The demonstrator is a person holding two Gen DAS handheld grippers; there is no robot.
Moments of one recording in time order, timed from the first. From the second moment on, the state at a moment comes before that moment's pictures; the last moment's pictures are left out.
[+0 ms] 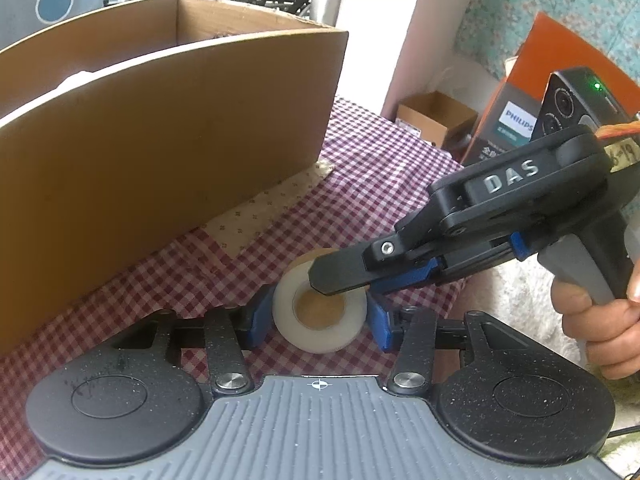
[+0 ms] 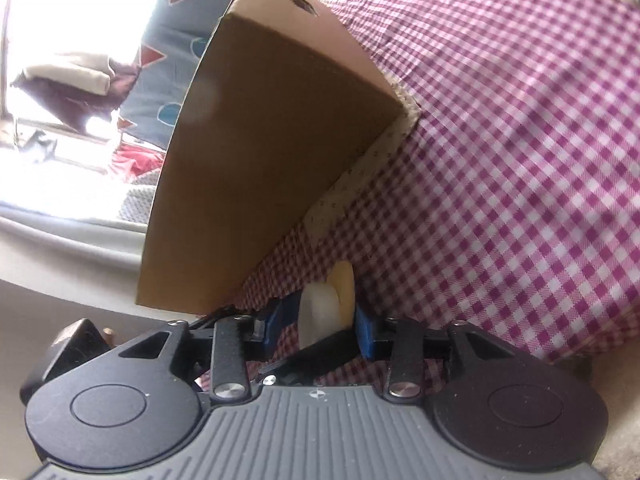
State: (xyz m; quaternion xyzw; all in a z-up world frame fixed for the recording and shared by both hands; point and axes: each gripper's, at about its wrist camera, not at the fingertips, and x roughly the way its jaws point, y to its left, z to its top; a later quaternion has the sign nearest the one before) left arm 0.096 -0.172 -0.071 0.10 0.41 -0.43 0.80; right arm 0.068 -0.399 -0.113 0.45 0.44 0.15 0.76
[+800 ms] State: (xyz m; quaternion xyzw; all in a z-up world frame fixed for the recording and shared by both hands) left arm 0.099 -0.099 0.095 0.13 0.25 -0.37 0.89; right arm 0.145 -0.326 0.073 0.31 0.37 0.29 0.83
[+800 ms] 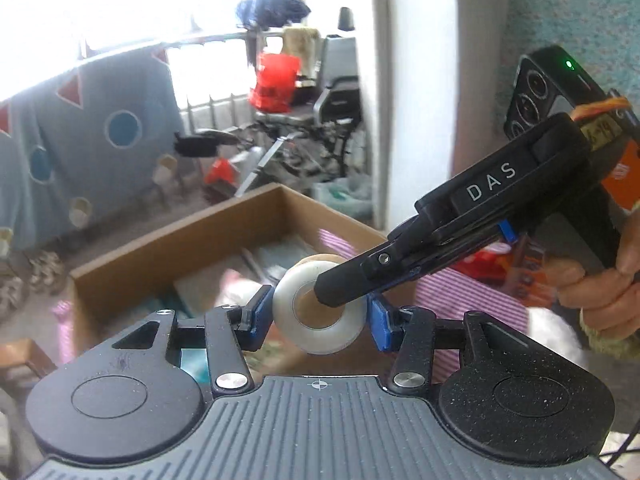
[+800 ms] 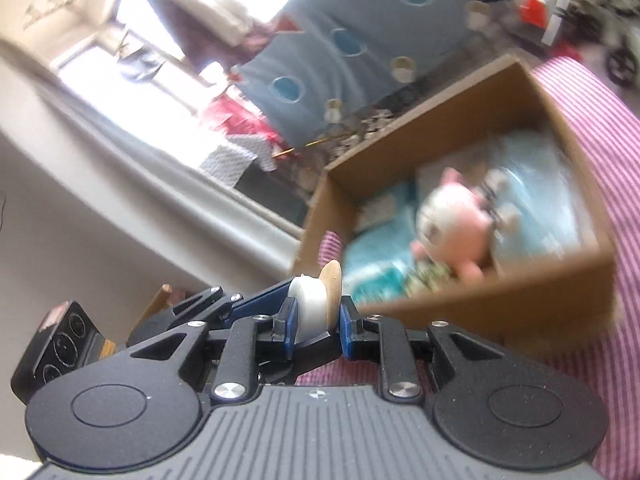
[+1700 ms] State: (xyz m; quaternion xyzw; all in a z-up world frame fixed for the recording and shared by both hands) left arm 0.341 -0.075 -0.011 0.05 0.58 -0.28 0.77; right arm 0.426 -0.241 -0.032 0.13 0.63 0.26 0.72
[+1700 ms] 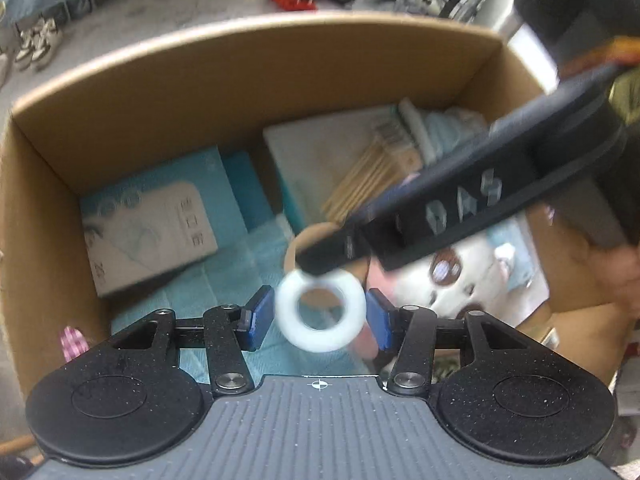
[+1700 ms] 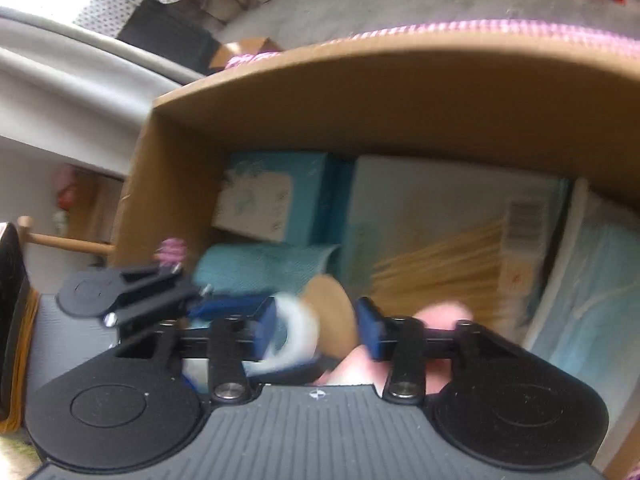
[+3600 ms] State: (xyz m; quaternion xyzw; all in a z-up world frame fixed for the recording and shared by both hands) left arm 0.137 -0.045 0.071 0.01 0.41 -0.04 0.91; right arm 0.122 -0.271 0.055 0.02 0.33 0.03 0.94
